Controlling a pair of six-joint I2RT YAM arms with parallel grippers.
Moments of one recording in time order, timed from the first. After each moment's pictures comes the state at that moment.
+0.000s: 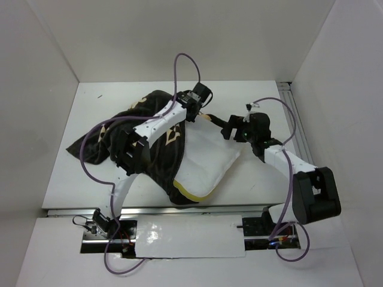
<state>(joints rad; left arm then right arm) -0.65 2.32 2.24 -0.90 -0.47 -0.06 0.18 1.33 0.71 0.13 -0.16 0.41</state>
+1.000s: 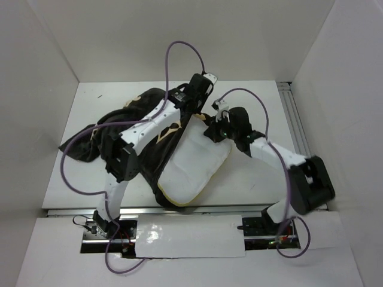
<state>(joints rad) -0.69 2.17 2.19 -0.76 -0.33 -0.03 0.40 1.55 0.93 0.09 -0.39 0.09</state>
